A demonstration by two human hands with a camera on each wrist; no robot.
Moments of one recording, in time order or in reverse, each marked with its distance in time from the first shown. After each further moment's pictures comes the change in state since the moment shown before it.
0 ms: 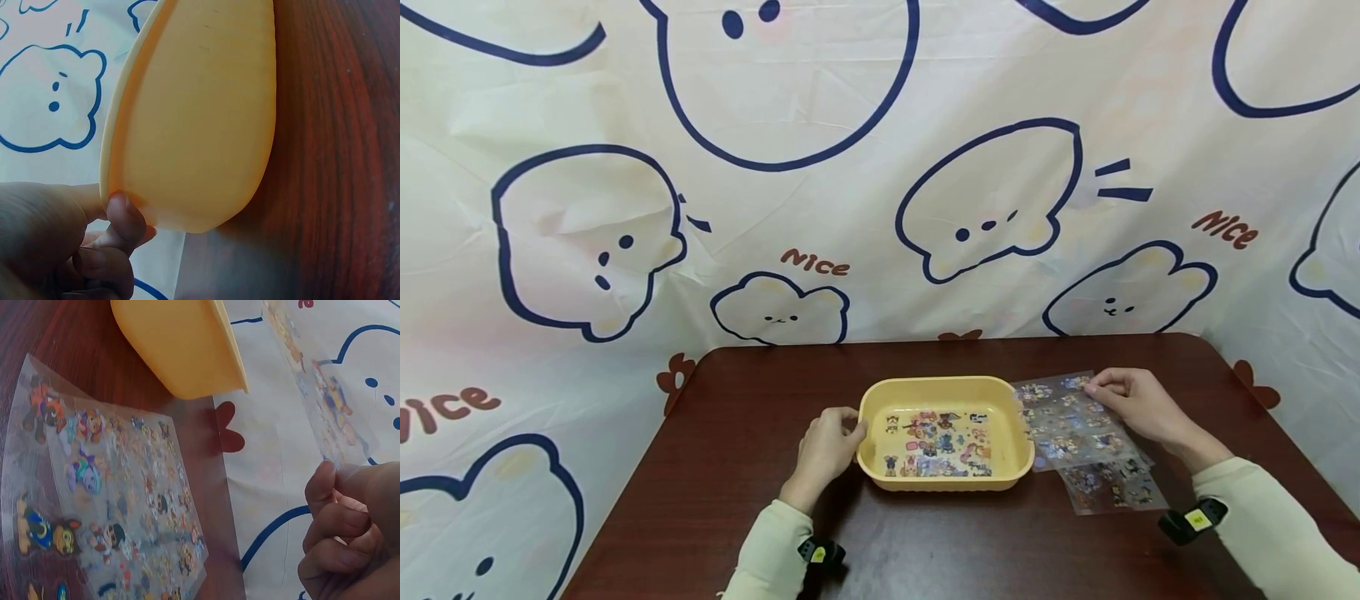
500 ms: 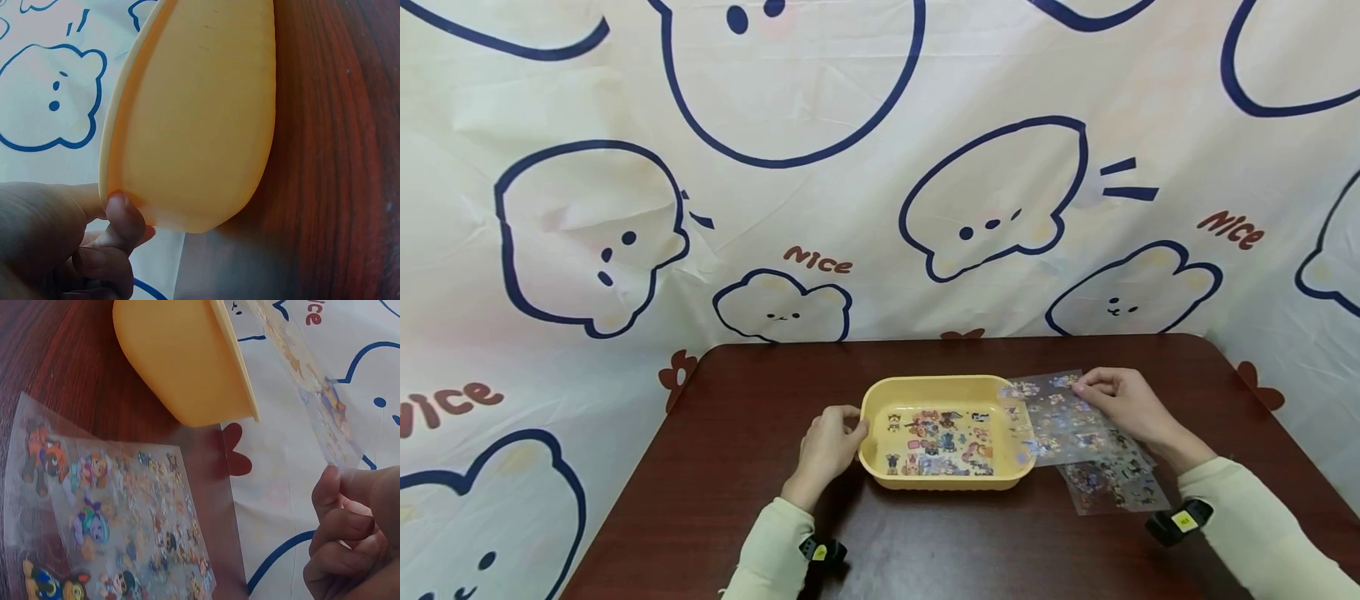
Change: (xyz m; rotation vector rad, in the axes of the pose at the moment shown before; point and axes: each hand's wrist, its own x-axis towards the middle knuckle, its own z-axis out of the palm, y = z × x) left_hand 0.000 -0.001 0.000 -0.006 0.005 0.005; right_hand 0.005 -0.011 0.017 0.034 0.015 -0.023
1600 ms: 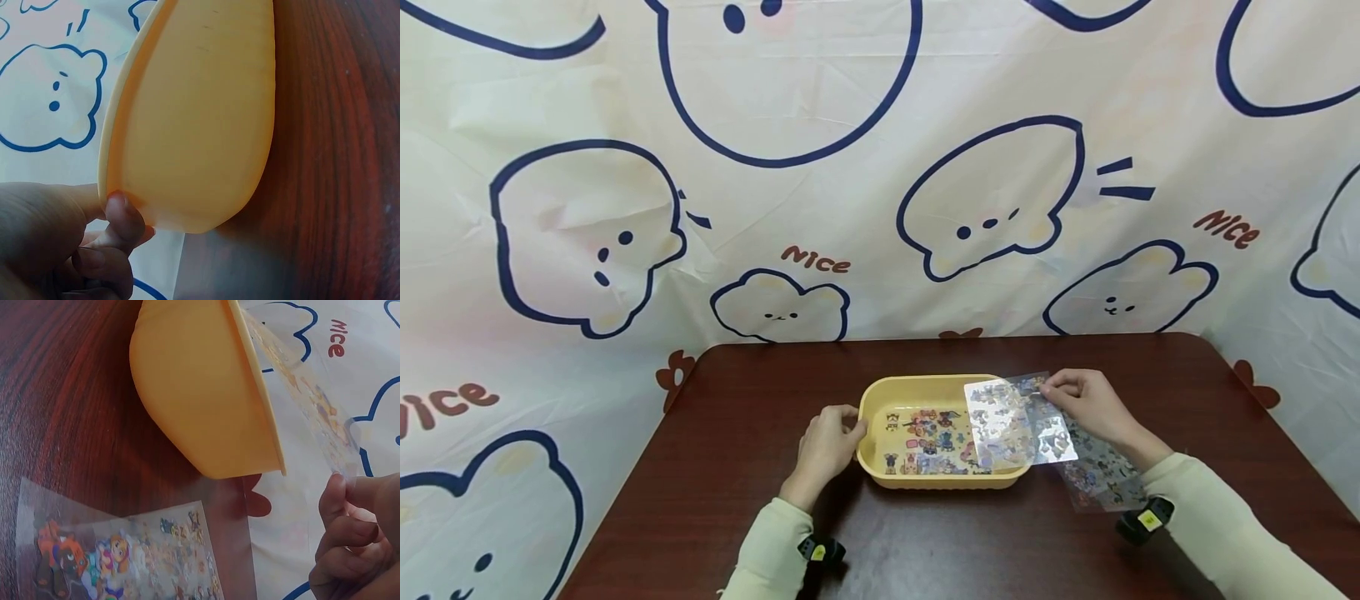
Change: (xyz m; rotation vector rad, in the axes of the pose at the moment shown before) left_hand 0.001 0.000 0.000 0.000 -0.008 -0.004; right_hand 0.008 -0.014 0.033 0.060 -0.016 -0.033
